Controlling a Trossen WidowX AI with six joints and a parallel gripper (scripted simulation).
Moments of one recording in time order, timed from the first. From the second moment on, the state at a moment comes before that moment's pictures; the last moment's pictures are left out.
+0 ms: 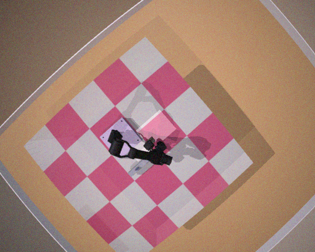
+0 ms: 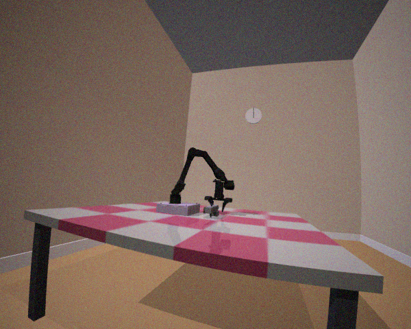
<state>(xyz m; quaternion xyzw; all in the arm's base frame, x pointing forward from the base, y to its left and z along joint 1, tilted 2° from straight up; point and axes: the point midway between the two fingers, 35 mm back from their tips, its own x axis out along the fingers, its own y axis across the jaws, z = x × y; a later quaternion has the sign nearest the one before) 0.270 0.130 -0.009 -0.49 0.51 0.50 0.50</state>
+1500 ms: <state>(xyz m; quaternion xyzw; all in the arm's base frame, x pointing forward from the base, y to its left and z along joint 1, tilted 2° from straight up) 0.271 0.117 -0.014 -0.49 0.51 0.50 0.50</state>
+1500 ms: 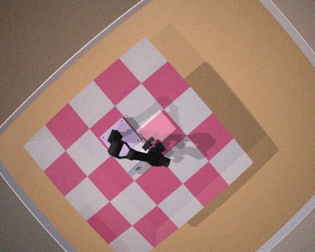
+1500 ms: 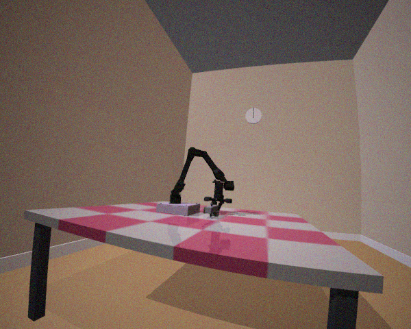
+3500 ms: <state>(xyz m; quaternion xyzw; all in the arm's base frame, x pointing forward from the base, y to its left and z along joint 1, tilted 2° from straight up) 0.269 0.117 -0.011 -0.49 0.51 0.50 0.50</state>
